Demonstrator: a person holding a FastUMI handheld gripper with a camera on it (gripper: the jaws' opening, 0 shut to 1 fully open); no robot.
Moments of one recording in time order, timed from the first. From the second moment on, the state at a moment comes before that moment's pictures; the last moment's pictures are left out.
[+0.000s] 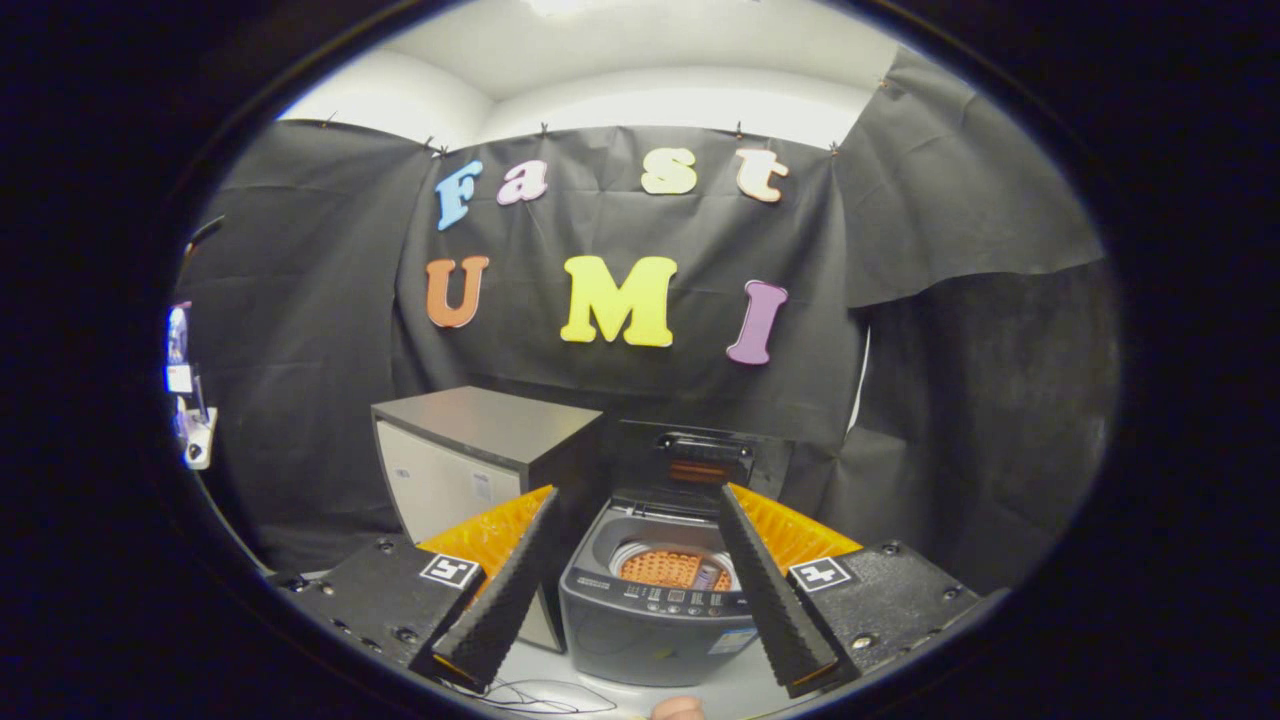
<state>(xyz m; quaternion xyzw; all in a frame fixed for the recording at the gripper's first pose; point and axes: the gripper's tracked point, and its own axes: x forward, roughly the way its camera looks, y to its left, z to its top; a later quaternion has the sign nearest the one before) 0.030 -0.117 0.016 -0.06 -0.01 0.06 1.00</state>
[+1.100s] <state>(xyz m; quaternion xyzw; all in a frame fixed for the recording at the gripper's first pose) 0.035 -0.149 0.014 -0.04 -0.01 0.05 1.00</state>
